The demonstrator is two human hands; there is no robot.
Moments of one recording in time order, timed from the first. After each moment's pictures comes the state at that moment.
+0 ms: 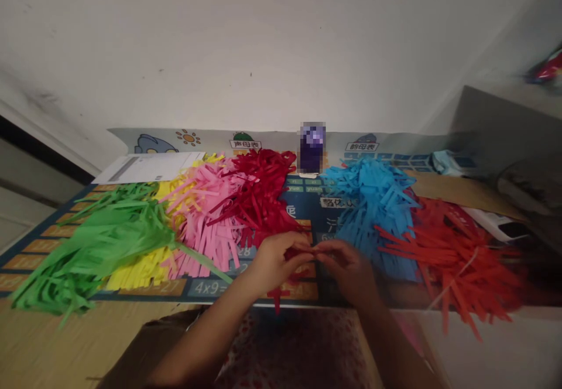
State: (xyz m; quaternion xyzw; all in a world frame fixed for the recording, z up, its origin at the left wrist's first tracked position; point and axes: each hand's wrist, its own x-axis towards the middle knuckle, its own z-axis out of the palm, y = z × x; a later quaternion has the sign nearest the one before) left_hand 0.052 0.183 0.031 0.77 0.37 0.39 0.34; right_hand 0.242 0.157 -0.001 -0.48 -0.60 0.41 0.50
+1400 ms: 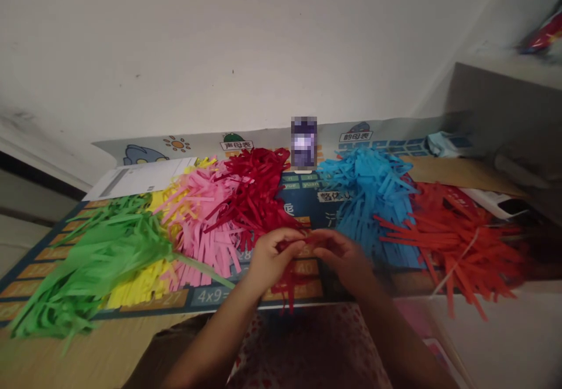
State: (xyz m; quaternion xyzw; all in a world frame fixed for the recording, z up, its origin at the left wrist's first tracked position) left_hand 0.053 0.190 0.023 0.67 0.44 0.42 0.44; right_hand 0.234 0.166 0.000 -0.48 -0.51 0.52 0.50
